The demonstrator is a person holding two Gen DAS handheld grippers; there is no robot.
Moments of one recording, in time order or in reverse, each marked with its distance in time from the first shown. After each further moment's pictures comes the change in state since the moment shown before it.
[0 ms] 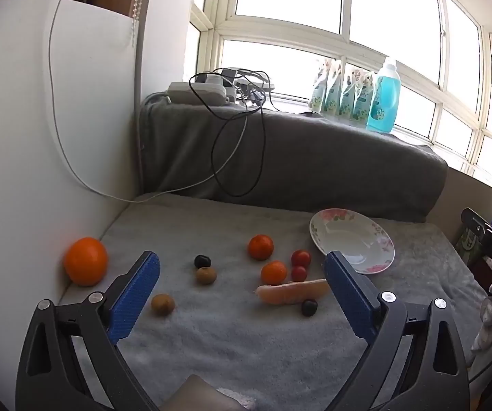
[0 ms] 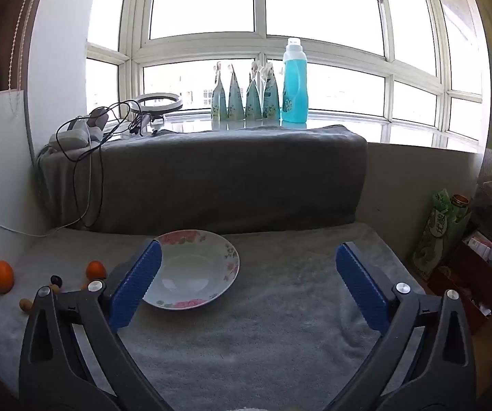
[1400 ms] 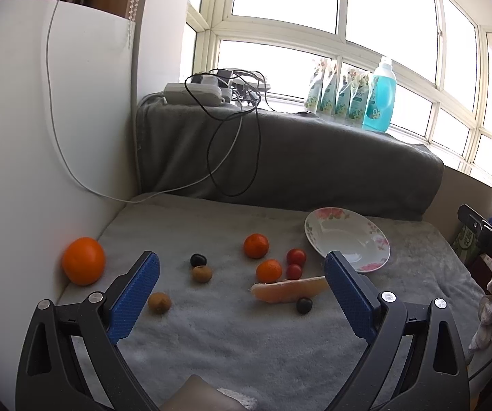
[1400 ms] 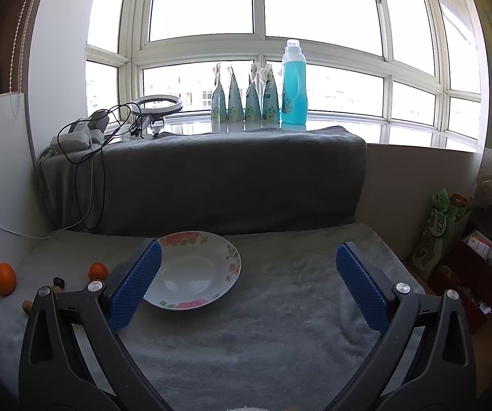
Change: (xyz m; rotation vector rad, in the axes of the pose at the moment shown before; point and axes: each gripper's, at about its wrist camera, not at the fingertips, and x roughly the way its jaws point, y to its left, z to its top) left arm -0.003 0.001 0.003 -0.008 0.004 -0.018; right arm -0.003 0.001 0.003 0.019 0.009 0.003
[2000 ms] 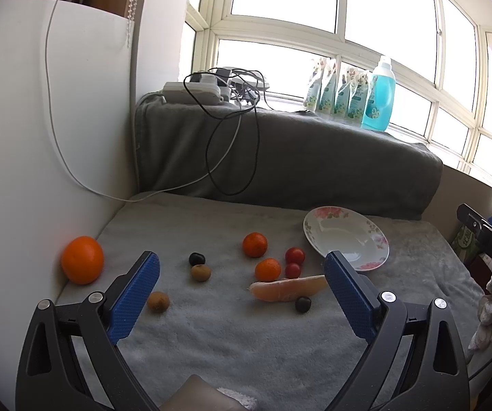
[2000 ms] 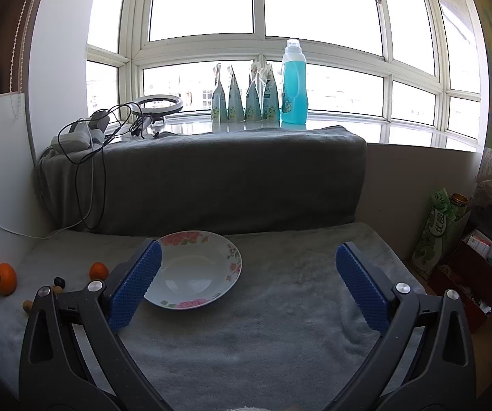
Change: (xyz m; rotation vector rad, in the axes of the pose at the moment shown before) left arm 0.000 -0.003 -0.003 0.001 0.000 0.000; right arm -0.001 0.001 -0.001 0.000 0.002 0.000
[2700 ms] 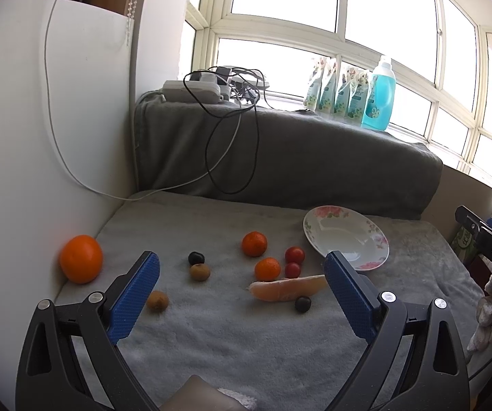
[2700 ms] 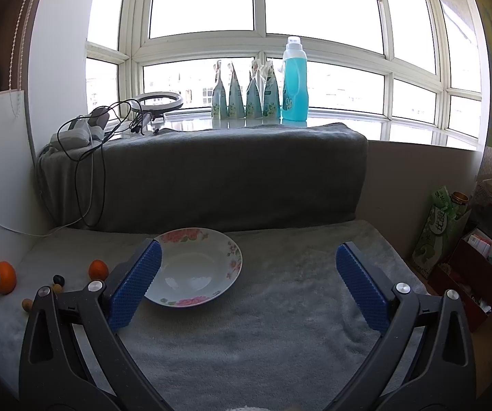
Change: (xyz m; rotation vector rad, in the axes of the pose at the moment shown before) left arm 0.001 0.000 -0.001 -0.003 0.004 -0.003; right arm 0.001 0.000 -0.002 0.001 0.001 0.000
